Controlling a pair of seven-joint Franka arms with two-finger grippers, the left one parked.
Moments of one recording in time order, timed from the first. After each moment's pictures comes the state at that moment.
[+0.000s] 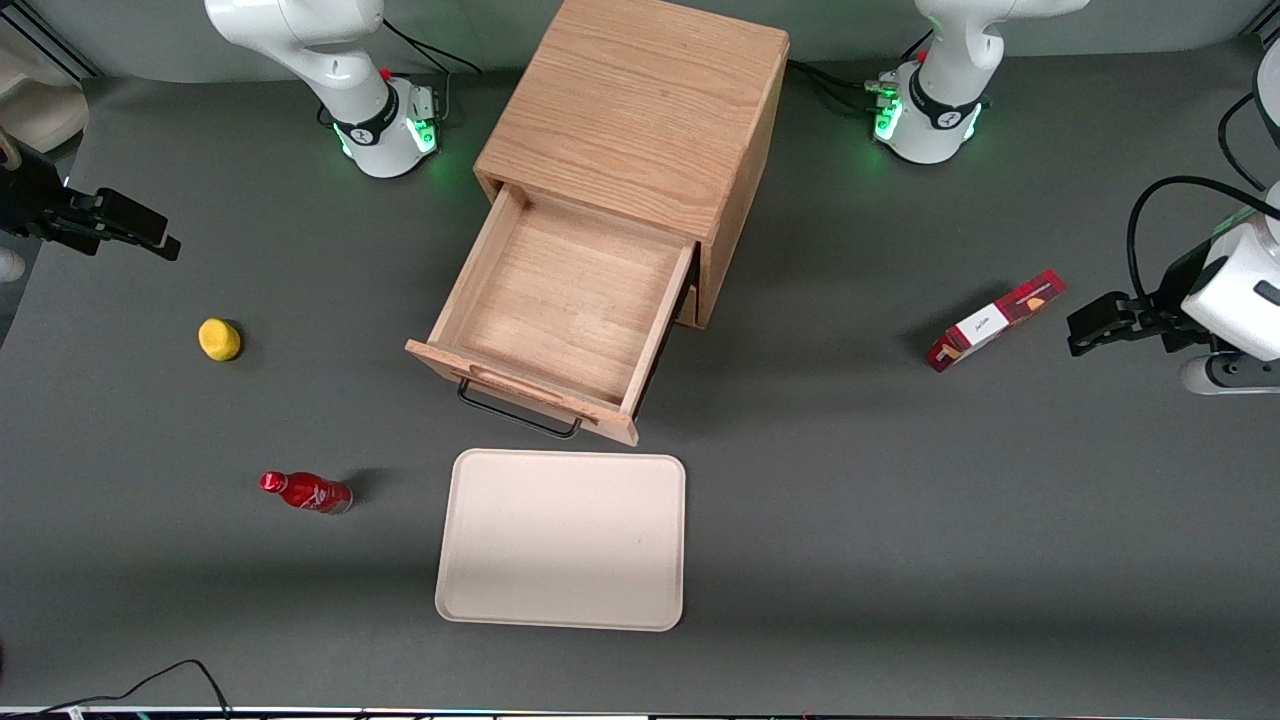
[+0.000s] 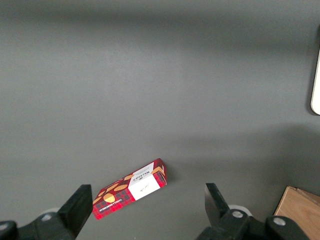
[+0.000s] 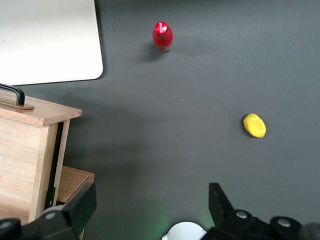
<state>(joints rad) 0.05 -0.06 -0.06 -1.57 0.03 1.43 0.13</state>
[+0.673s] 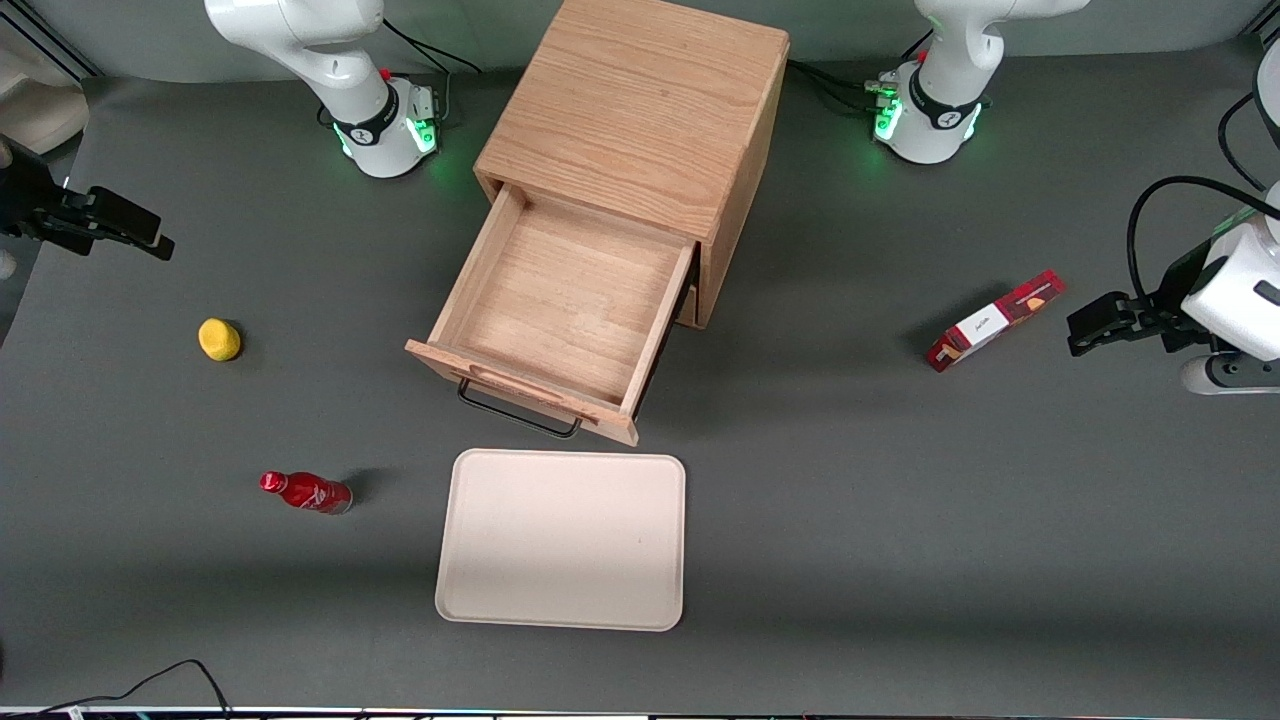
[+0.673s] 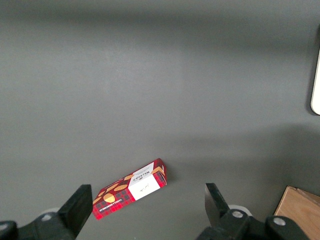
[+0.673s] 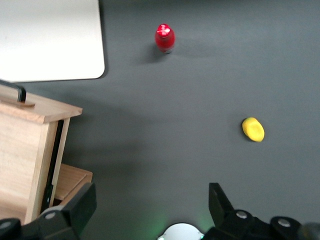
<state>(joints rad) 0.06 -0.06 -0.07 -1.56 0.03 1.43 0.07</state>
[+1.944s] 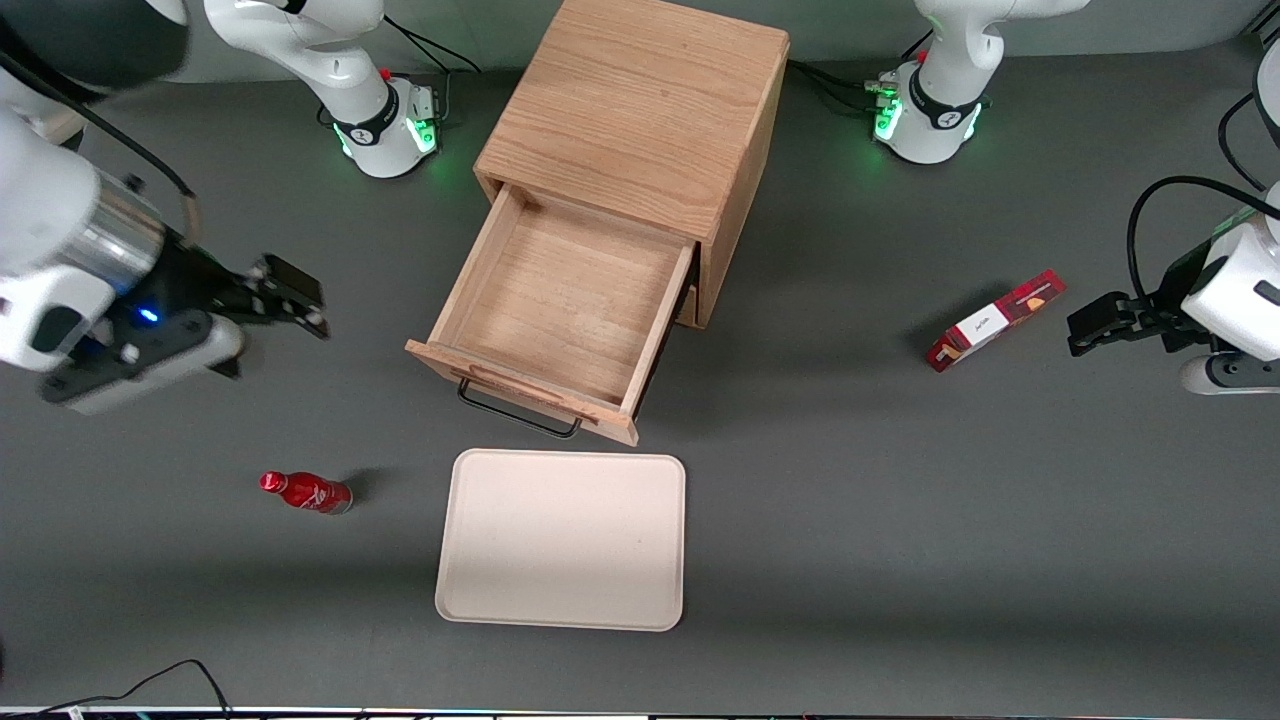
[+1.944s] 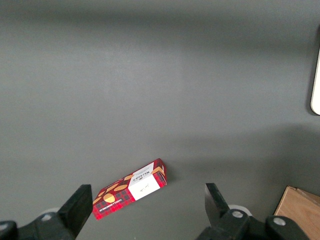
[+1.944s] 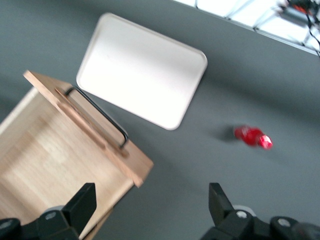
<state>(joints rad) 0.14 0.41 0.19 -0.98 0.02 1.47 -0.08</state>
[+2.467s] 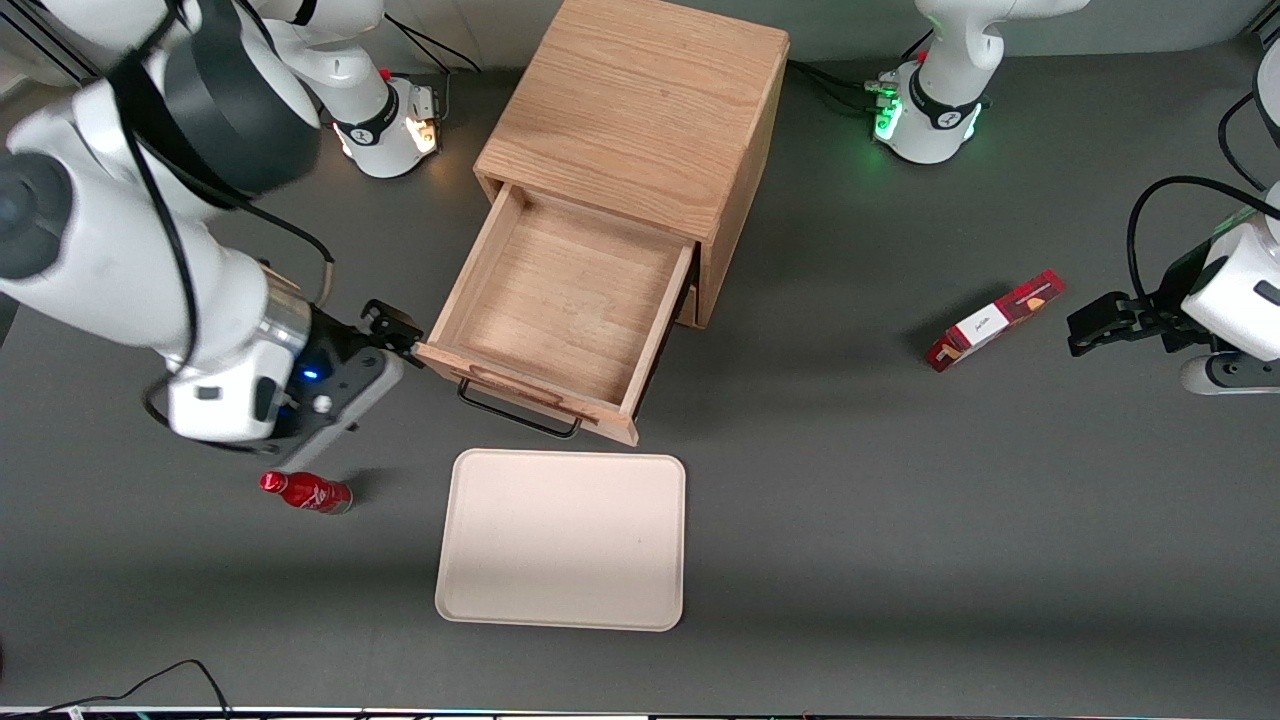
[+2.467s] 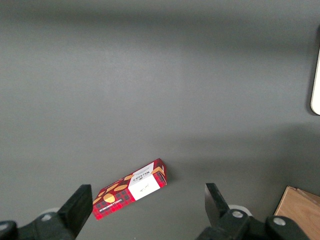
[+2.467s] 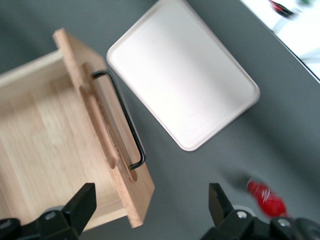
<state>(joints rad) 0.15 0.57 0.30 -0.94 -0.03 1.49 -0.46</state>
